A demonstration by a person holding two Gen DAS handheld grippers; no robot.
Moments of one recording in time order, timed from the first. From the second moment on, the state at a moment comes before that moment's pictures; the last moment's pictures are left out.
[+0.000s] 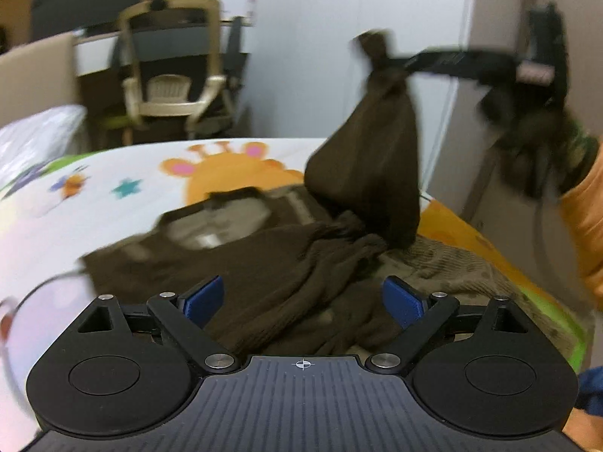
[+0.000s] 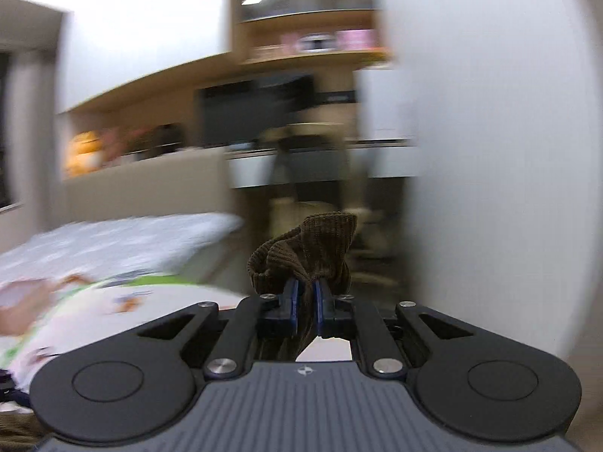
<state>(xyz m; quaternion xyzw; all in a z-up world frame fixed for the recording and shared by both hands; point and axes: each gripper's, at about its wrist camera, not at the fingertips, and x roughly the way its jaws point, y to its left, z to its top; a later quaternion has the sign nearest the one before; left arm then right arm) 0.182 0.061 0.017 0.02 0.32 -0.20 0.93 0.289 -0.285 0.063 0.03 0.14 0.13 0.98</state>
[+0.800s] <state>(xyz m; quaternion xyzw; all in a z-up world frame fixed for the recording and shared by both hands) 0.195 0.212 0.031 0.04 0.28 0.07 0.96 0.296 -0.235 -0.009 -0.08 0.25 0.12 0.96</state>
